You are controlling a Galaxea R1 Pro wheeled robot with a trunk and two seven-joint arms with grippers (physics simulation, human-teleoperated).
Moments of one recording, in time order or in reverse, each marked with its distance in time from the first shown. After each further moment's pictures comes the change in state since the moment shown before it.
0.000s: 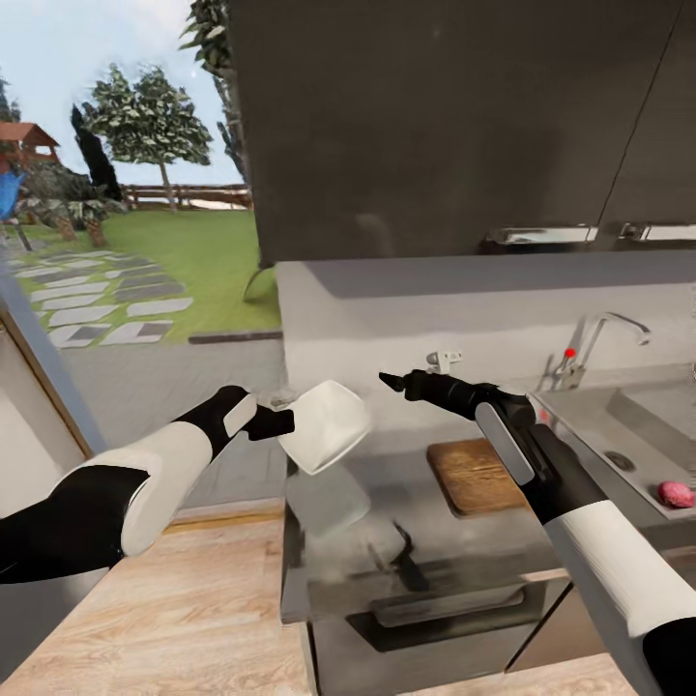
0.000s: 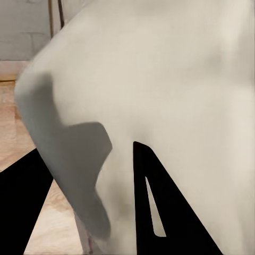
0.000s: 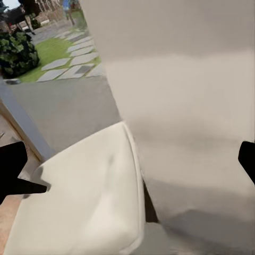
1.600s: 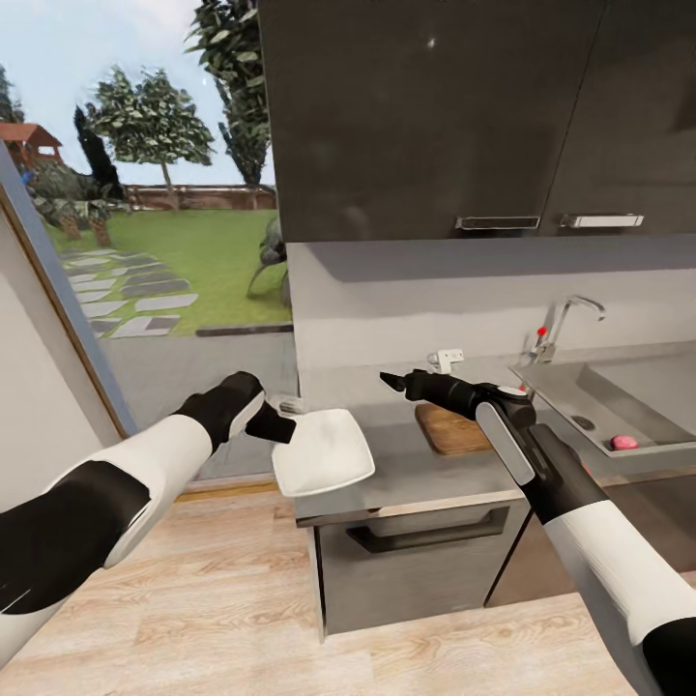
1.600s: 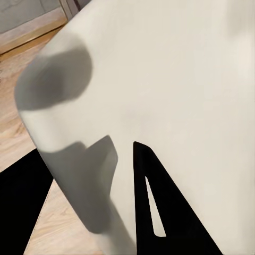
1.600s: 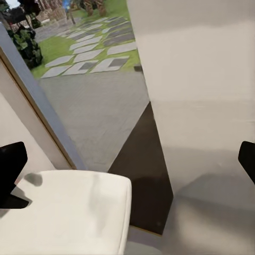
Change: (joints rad) left arm 0.000 0.026 -0.489 -0.153 -0.004 0.252 -0.189; right arm 0.000 0.000 -0.003 0.000 0.003 0.000 -0.005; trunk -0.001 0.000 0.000
